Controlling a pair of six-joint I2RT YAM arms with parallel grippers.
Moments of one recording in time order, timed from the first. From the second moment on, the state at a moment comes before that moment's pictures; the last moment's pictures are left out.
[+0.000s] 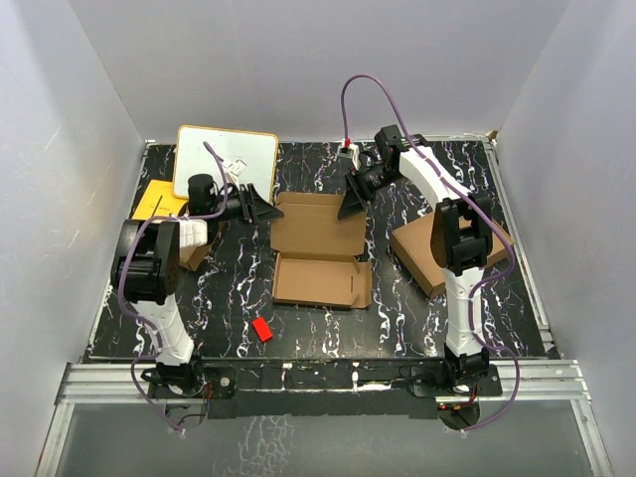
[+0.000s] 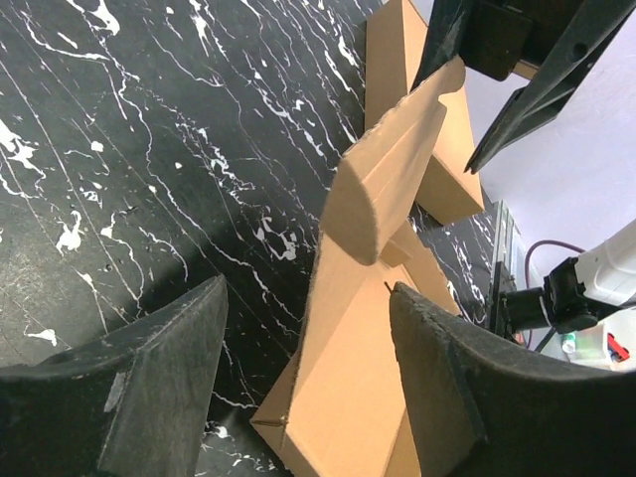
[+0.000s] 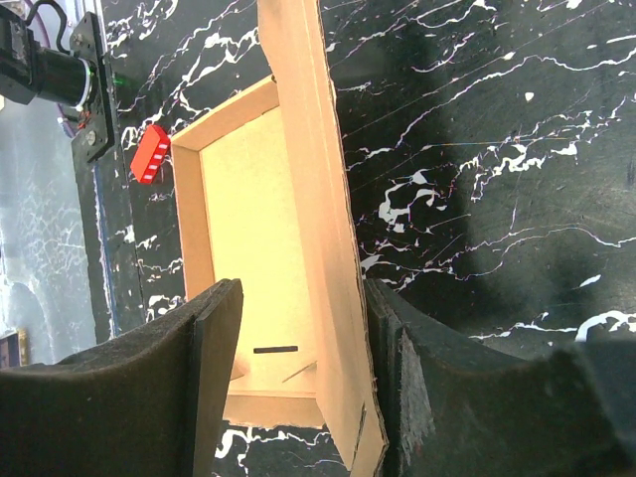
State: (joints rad) left arm -0.09 1.86 0.94 0.56 1.04 -0.49; right arm 0.25 2.22 1.99 -1.10 -1.06 -0.58
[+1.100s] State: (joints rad) left arm -0.12 1.89 0.86 0.90 1.08 -0.66; right arm 0.21 2.04 1.87 -1.07 -0.99 -0.60
